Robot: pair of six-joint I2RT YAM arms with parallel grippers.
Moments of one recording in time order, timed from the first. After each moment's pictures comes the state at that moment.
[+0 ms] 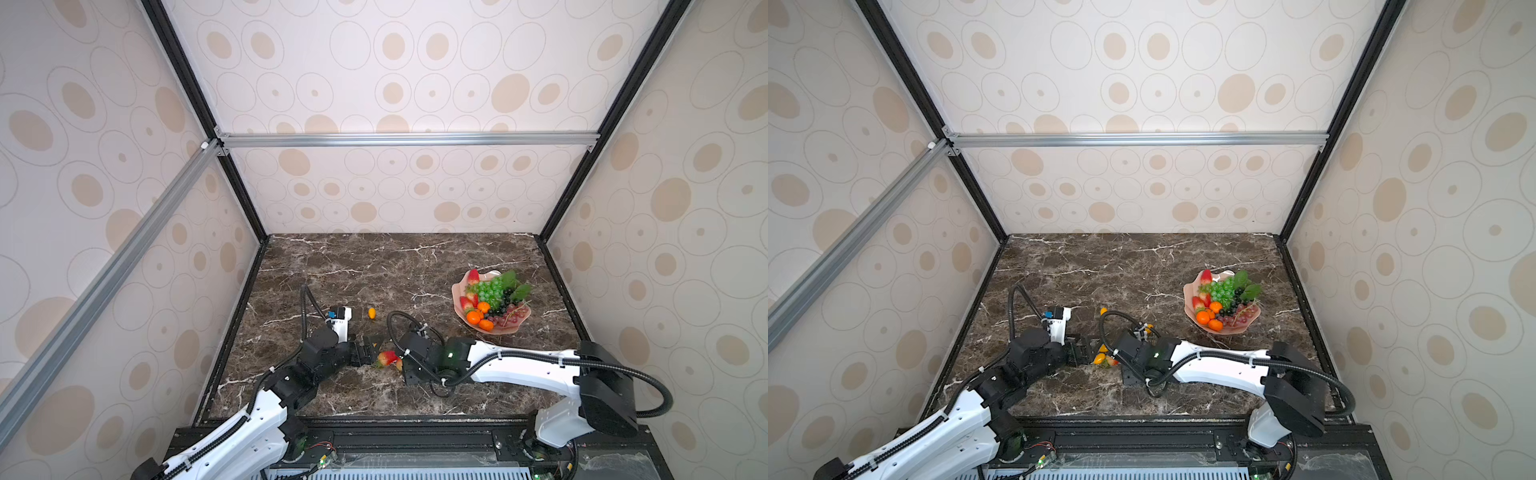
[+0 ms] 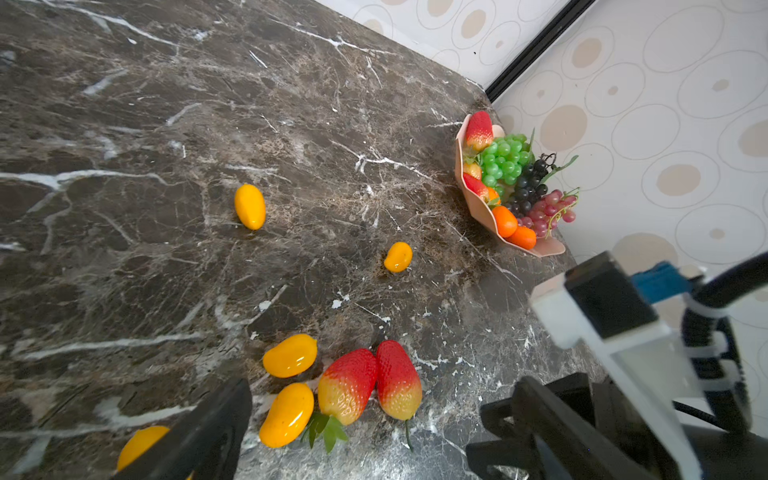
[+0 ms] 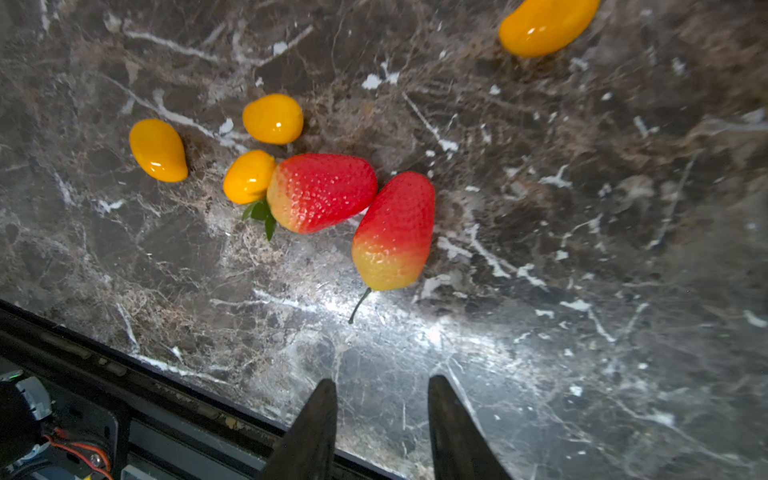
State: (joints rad) left arm -0.64 0.72 0.38 -0.13 0.04 -0.63; right arm 1.16 1.57 1.02 -0.62 0.16 0.96
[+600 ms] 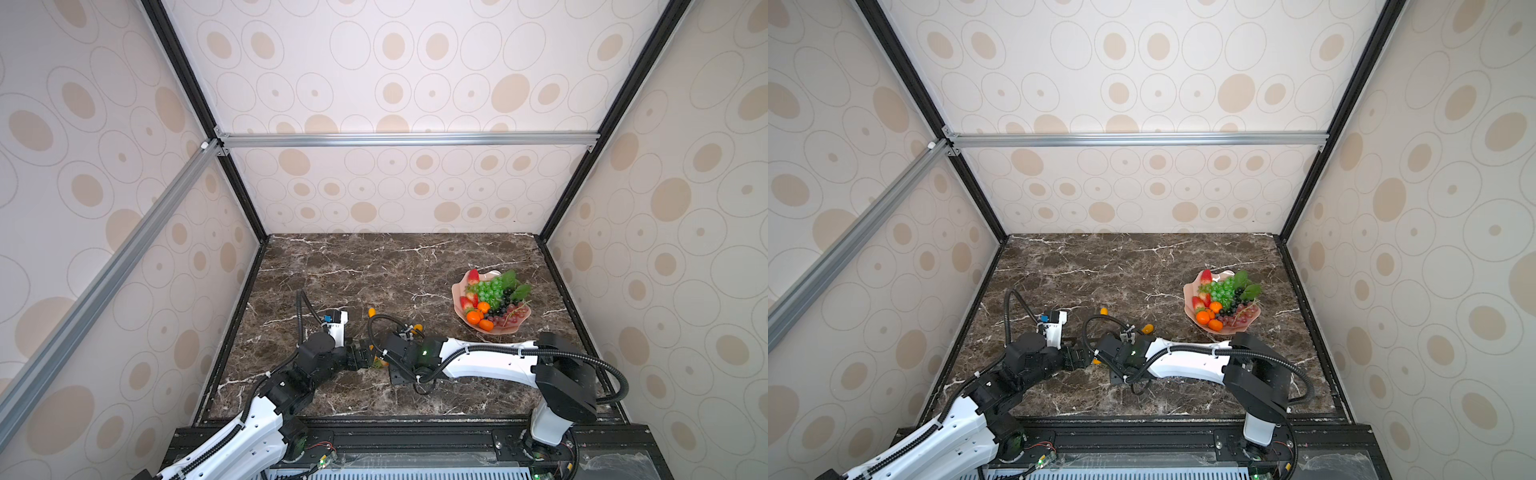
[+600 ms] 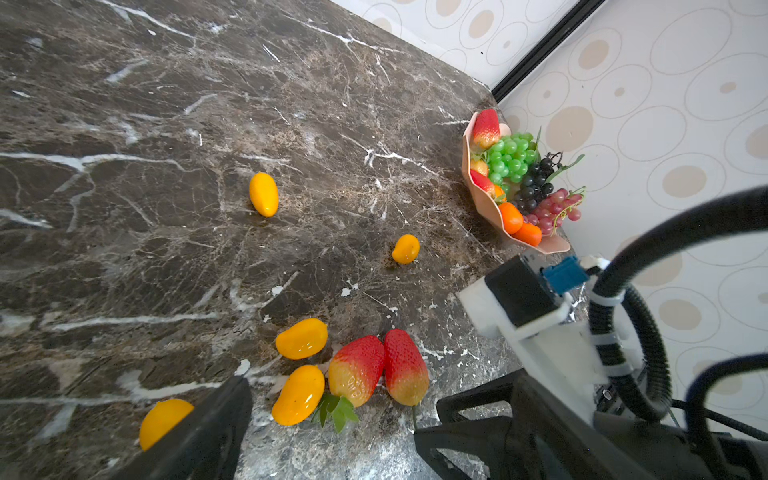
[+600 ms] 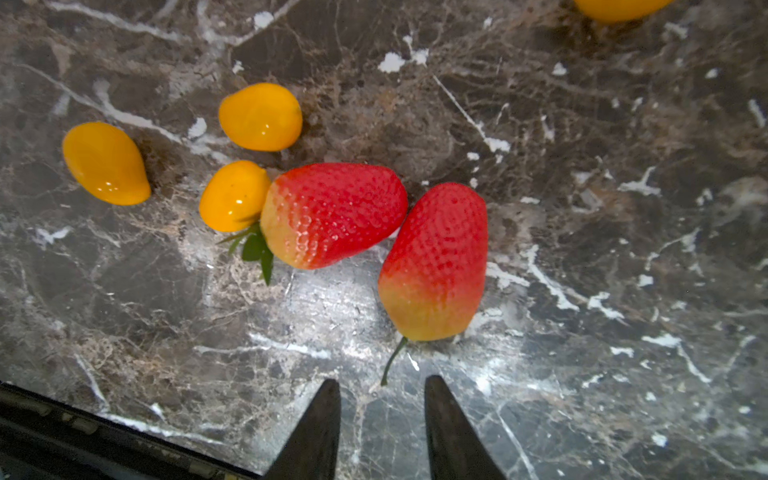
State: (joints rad) left arm -0.64 0.67 0.36 -0.16 0.03 -0.64; right arm 1.17 1.74 1.14 -0.64 0.16 1.01
